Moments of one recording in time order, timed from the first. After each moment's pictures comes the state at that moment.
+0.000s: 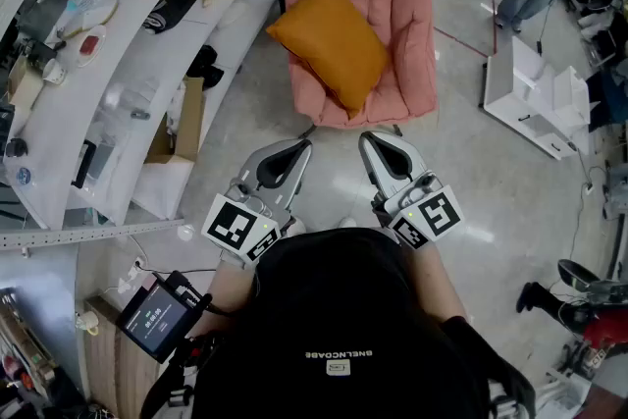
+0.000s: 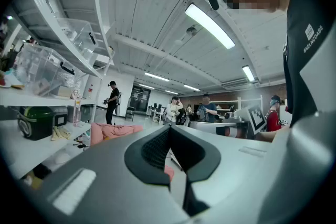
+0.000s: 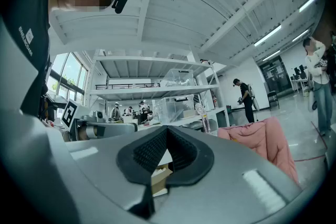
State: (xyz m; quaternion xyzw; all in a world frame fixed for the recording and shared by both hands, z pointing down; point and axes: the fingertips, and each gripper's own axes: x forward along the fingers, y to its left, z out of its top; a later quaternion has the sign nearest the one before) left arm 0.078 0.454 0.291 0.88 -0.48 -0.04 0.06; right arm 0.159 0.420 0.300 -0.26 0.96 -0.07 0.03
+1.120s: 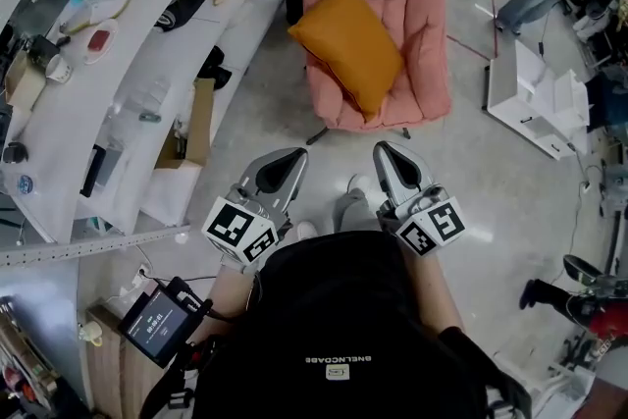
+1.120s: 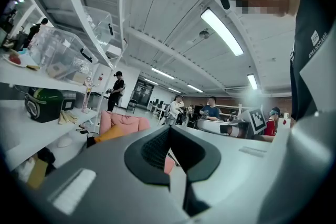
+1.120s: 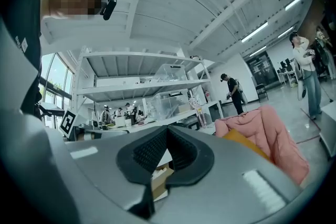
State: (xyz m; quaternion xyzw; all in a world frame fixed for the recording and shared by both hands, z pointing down) left arm -0.025 0.468 0.339 0.87 -0.47 -0.07 0.13; right arm 0.095 0.429 0.333 -0.31 0.94 -0.12 0.04
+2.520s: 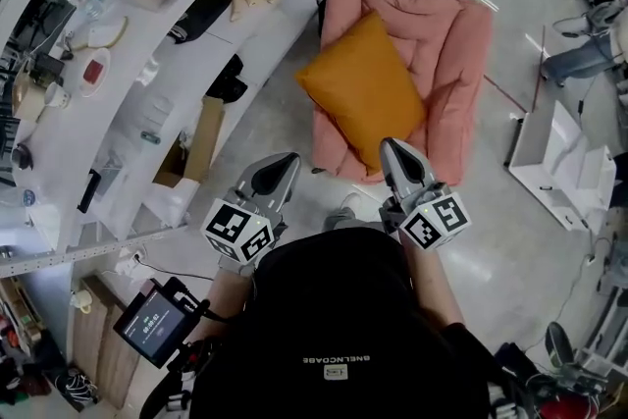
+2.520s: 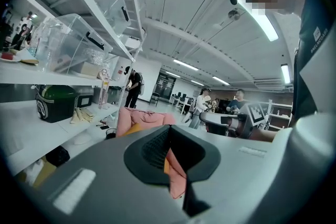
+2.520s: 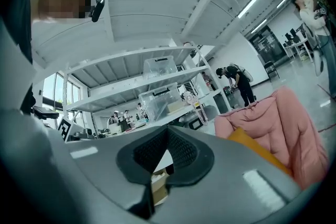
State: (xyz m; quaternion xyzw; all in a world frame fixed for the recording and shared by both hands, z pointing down) left arm -0.038 0.253 0.367 0.80 -0.57 -0.02 0.17; right arm 0.092 0.166 0.355 -0.23 0.95 -0.20 0.04
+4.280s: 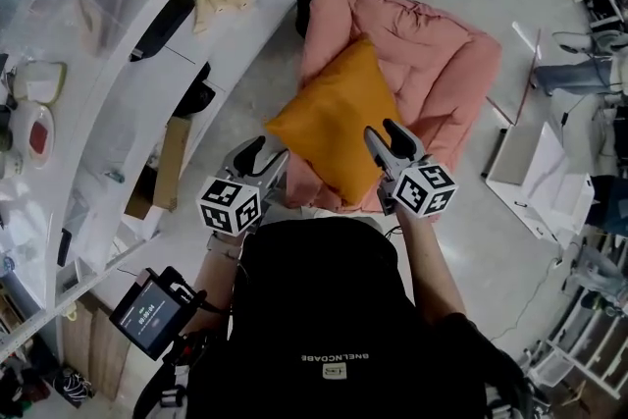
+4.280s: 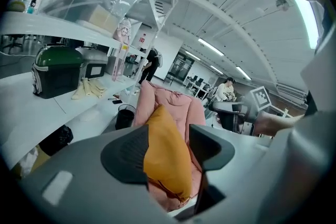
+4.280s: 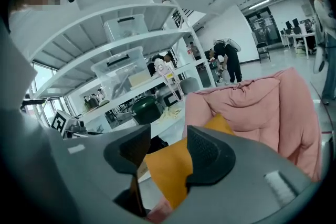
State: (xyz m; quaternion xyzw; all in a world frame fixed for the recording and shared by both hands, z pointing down) left arm -0.137 0.043 0.504 0.74 -0.59 0.04 0.33; right arm 0.025 -0.078 0.479 -0.26 0.92 -0.27 -0.14
